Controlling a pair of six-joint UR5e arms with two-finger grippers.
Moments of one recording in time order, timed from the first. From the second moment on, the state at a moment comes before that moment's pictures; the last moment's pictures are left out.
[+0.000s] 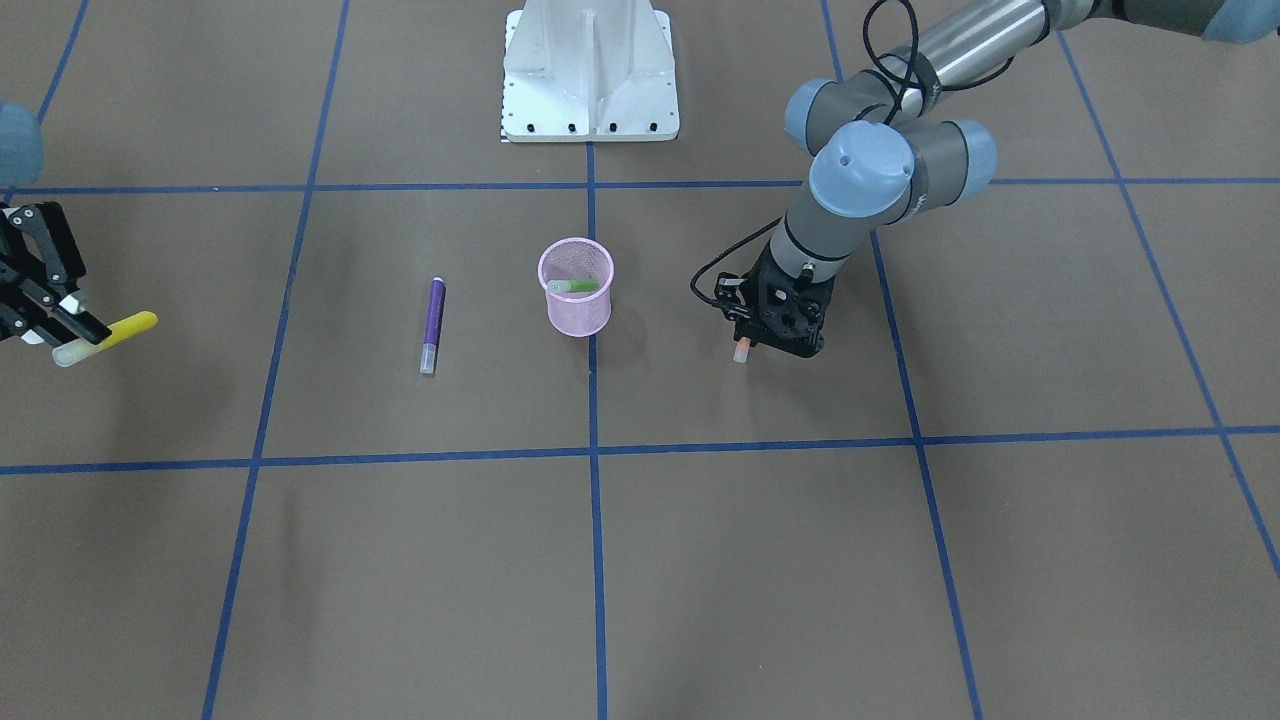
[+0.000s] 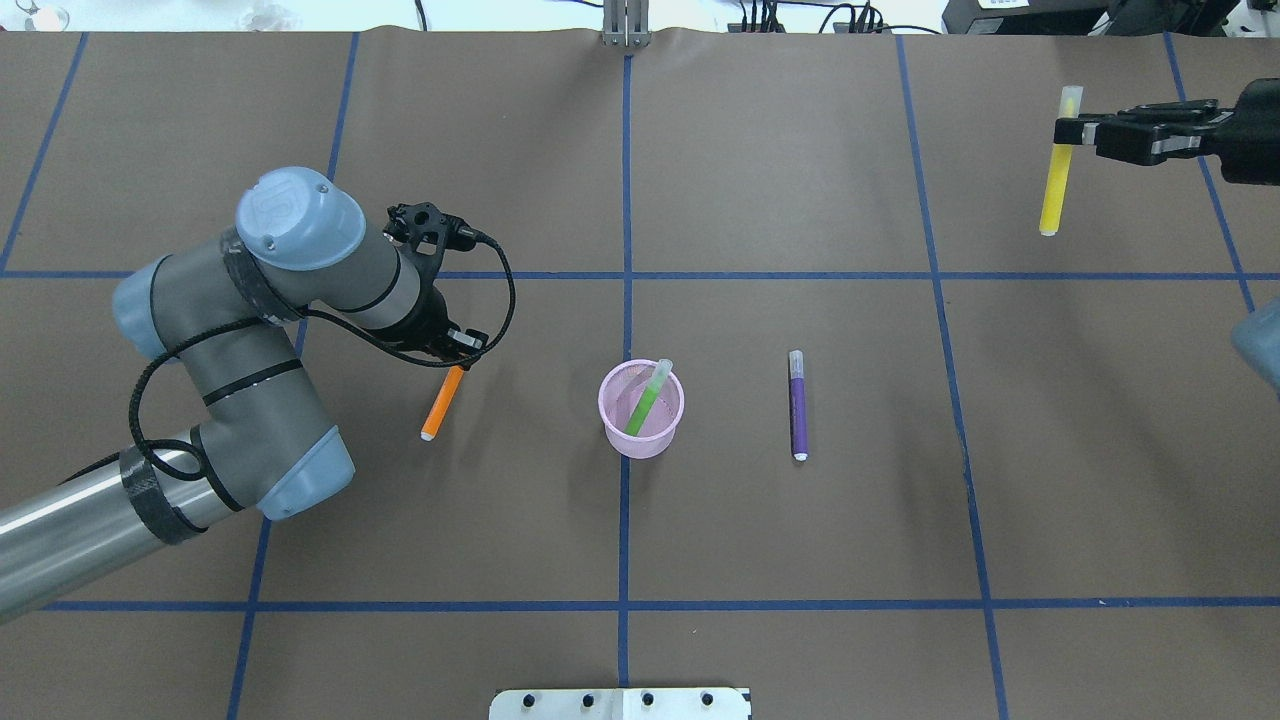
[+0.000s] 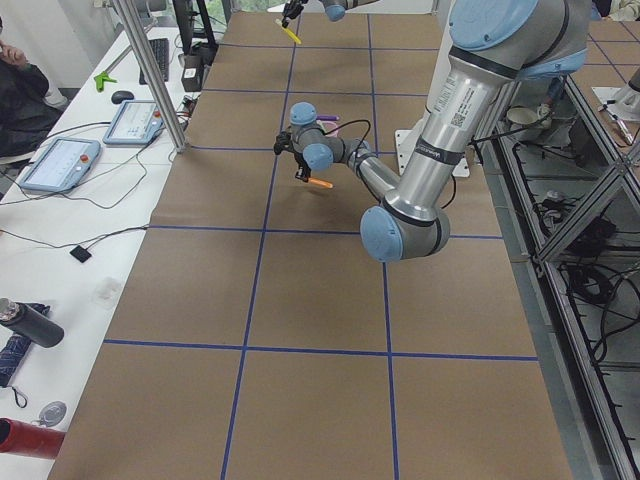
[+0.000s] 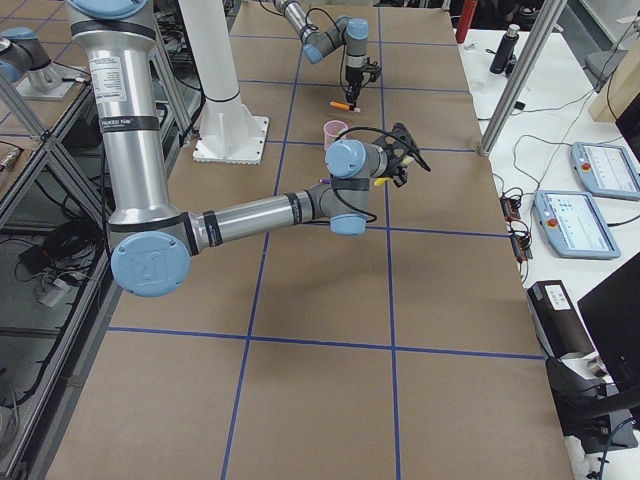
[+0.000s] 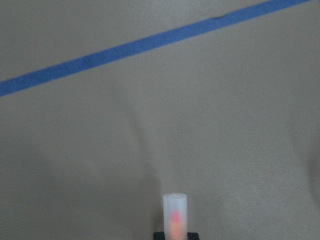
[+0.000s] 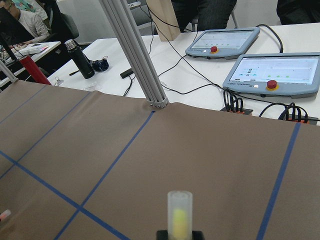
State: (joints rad) left arm -0.67 -2.09 -1.60 -1.90 -2.08 -0.82; right arm 1.13 -1.46 1.70 -0.25 2.15 0.91
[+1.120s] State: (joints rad) left arm -0.87 -2.09 -1.67 -1.90 -2.14 -0.70; right arm 0.60 -1.22 1.73 -0.31 1.57 0.90
